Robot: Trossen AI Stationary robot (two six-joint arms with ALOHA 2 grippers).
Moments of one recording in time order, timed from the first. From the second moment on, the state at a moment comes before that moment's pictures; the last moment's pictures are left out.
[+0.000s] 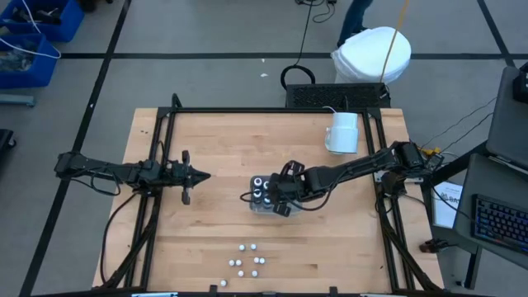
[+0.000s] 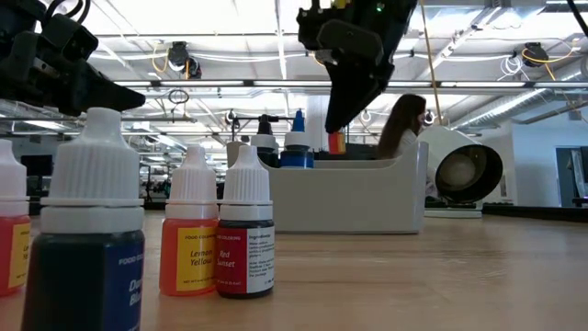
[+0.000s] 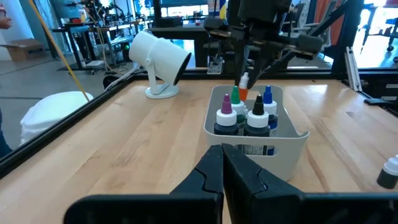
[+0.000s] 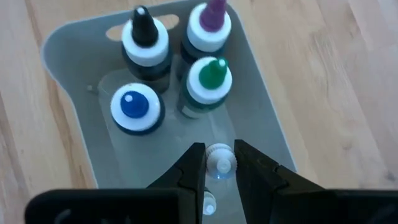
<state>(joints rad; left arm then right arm) -0.14 0.24 0.01 0.12 -0.24 0.00 0.20 1.82 1.41 -0.78 0.36 0.45</state>
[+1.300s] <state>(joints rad) -0.14 0.24 0.01 0.16 -0.24 -0.01 0.20 1.82 1.09 -0.45 0.36 0.67</state>
